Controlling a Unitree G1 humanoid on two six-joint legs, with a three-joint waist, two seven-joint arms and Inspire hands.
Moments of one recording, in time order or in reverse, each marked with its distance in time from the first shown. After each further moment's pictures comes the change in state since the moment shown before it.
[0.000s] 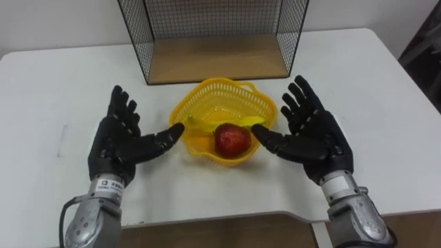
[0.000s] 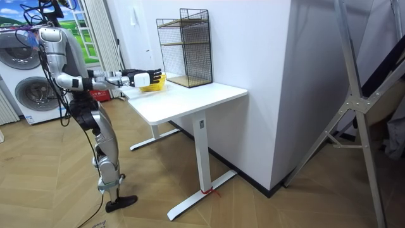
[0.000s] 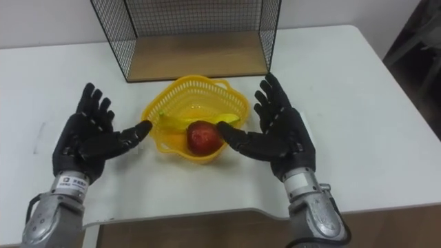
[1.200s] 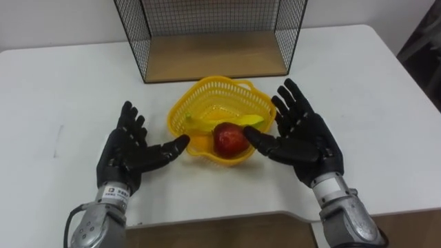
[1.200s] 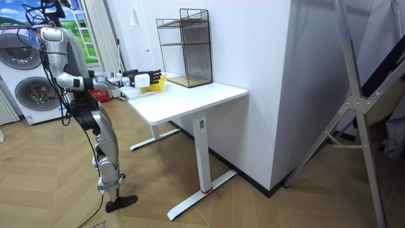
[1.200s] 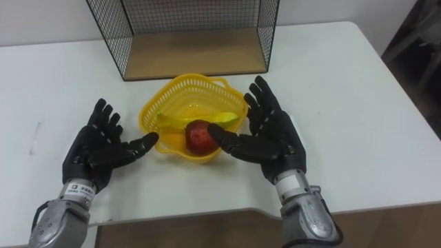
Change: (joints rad) left arm 0.000 -0.001 -0.011 0.019 0.000 0.000 -0.002; right arm -0.001 0.002 0.036 0.005 0.042 -0.002 -0.001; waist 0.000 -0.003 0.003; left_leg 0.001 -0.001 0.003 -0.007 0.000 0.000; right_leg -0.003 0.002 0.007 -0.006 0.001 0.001
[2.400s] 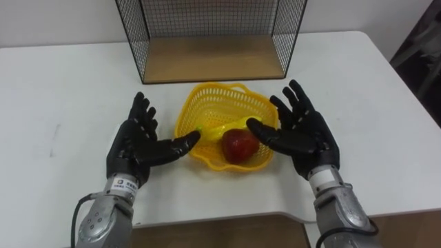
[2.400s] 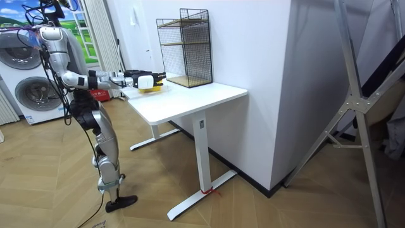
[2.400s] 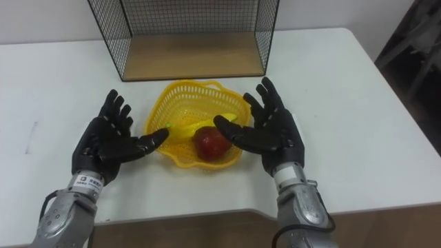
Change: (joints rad) left arm -0.045 0.013 -0.048 -0.001 0.000 0.000 0.000; right arm -0.103 0.007 0.014 0.149 0.031 -0.031 -0.089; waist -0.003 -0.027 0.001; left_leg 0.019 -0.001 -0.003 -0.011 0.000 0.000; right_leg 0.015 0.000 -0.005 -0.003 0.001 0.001
